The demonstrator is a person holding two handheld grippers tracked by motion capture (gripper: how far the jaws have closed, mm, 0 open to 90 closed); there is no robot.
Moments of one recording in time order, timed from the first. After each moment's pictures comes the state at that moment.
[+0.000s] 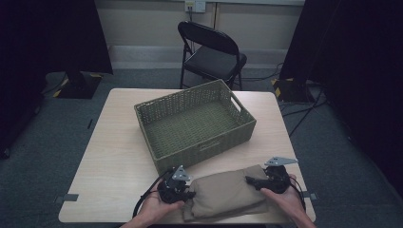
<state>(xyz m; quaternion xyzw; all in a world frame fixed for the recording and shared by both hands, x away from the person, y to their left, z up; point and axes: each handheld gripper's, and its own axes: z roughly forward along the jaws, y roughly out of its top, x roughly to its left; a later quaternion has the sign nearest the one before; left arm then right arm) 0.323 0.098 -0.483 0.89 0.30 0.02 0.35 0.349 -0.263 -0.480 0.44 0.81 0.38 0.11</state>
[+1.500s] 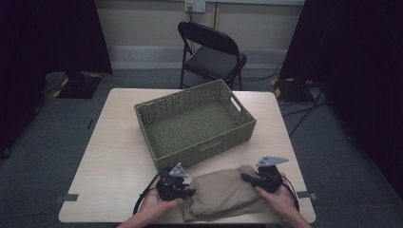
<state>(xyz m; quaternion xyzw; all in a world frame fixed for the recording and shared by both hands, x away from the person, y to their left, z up) 0.328 0.102 -0.480 0.88 0.31 0.01 0.37 0.351 -0.240 -0.478 0.39 0.83 0.38 0.10</state>
